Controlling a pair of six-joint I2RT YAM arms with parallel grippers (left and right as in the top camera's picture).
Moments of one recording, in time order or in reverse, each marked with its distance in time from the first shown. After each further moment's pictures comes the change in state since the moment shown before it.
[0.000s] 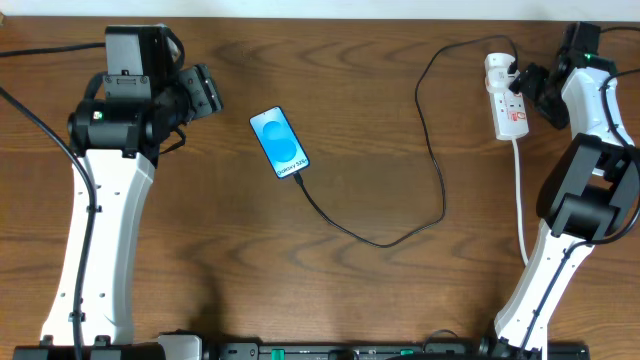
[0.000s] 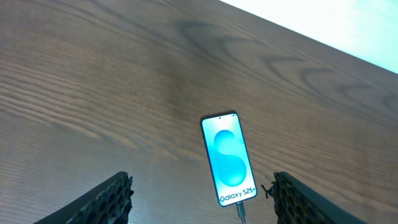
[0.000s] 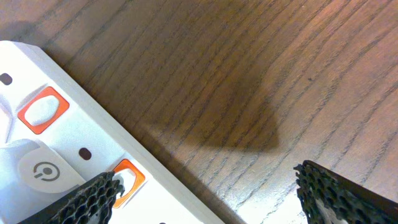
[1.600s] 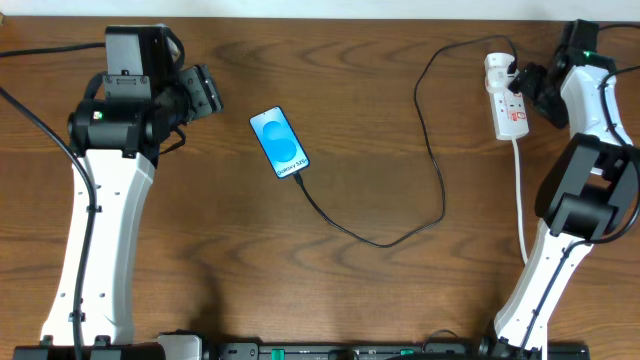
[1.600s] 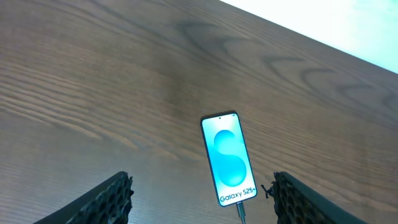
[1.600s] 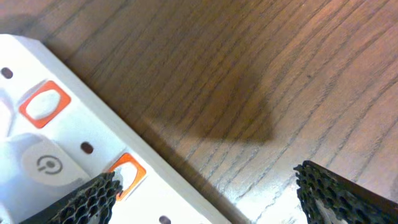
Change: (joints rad) left arm 0.000 0.000 0.000 0.000 0.000 0.000; right arm 0.004 0.003 0.032 -0.036 0.006 -0.011
